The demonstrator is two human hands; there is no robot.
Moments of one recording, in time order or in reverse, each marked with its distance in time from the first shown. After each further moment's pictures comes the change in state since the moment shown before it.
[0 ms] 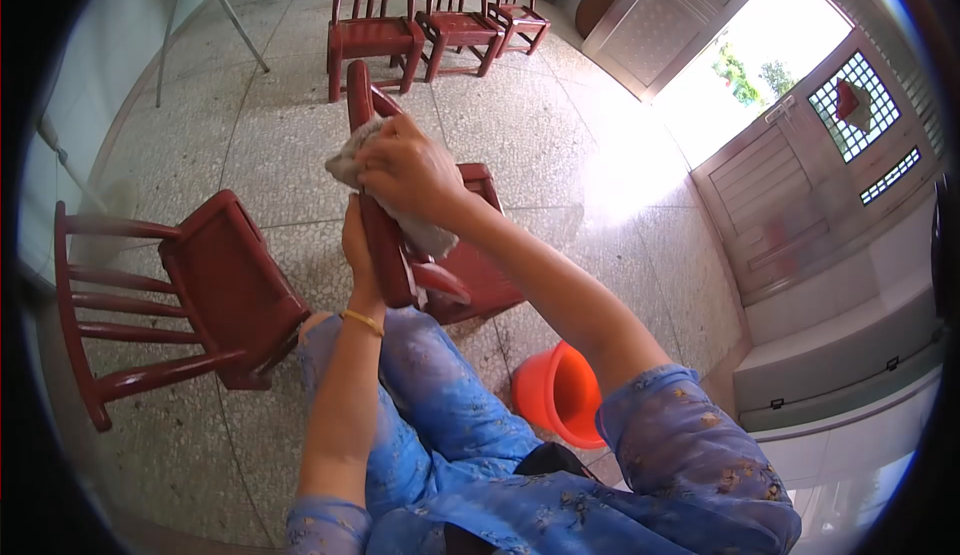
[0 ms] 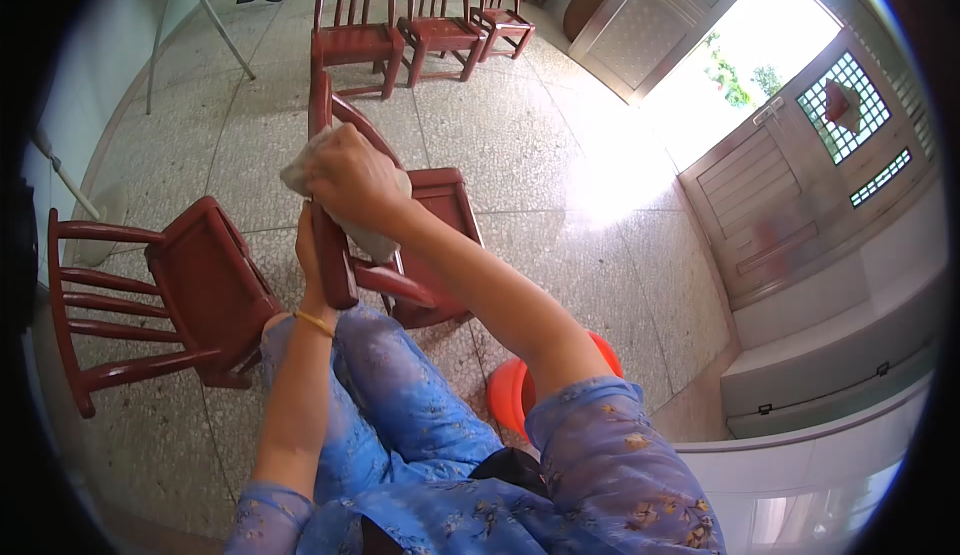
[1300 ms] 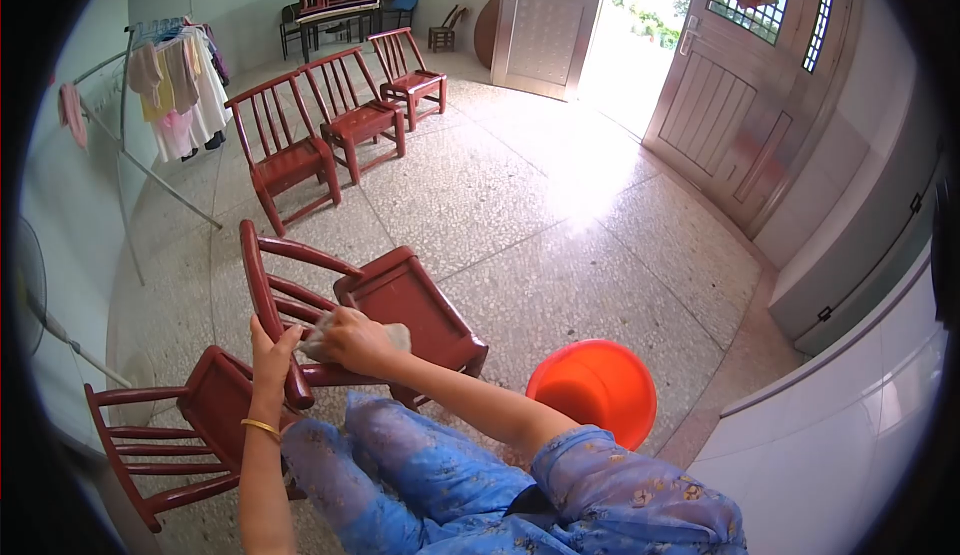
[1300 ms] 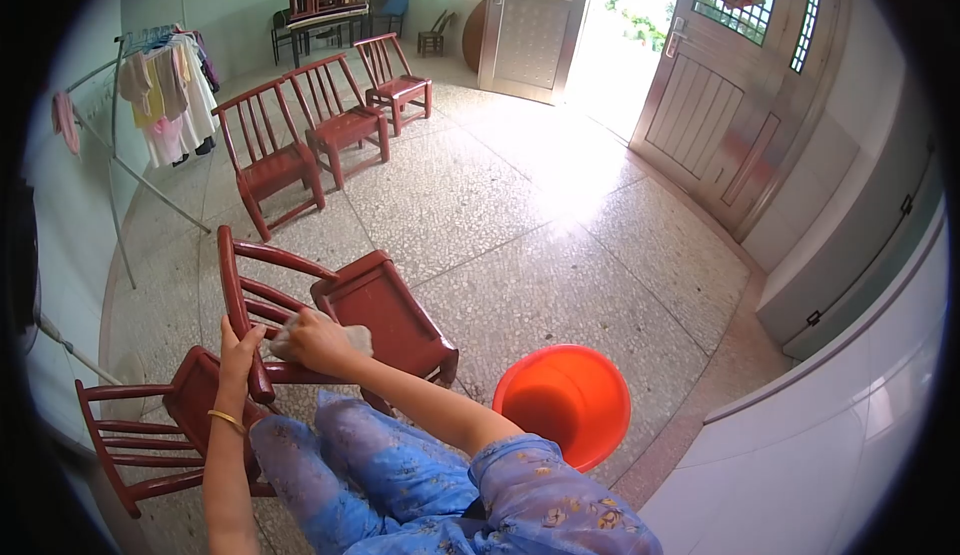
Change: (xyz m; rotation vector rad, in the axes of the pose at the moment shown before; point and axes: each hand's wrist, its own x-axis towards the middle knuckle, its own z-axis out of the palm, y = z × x) left_hand -0.017 0.053 0.045 1.447 -0.142 0.050; right_hand -0.122 0.038 0.005 0.081 0.136 0.169
